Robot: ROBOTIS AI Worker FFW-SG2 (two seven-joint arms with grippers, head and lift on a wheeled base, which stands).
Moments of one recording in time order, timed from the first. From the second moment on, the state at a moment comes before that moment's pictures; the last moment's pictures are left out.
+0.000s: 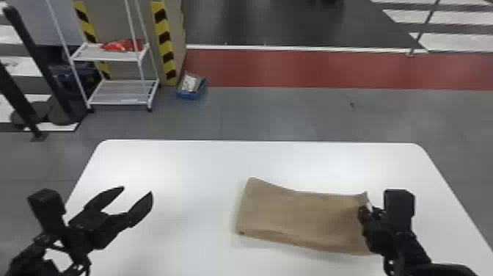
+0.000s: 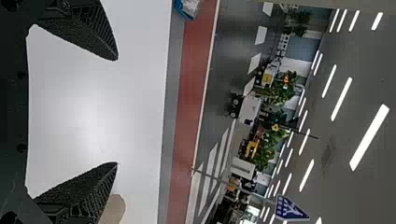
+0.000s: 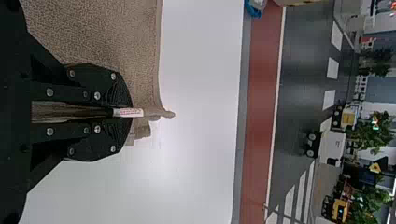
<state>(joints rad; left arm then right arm) 0.22 0.26 0.15 -1.54 0.40 0.14 -0.53 0.16 -0.06 -0.12 -1.60 0.07 0.46 -0.01</state>
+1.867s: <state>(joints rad) 0.18 0.17 -0.29 -1.50 0.28 0.21 -0.22 0.38 -0.06 -0.35 -1.56 -0.05 -0.16 0.05</state>
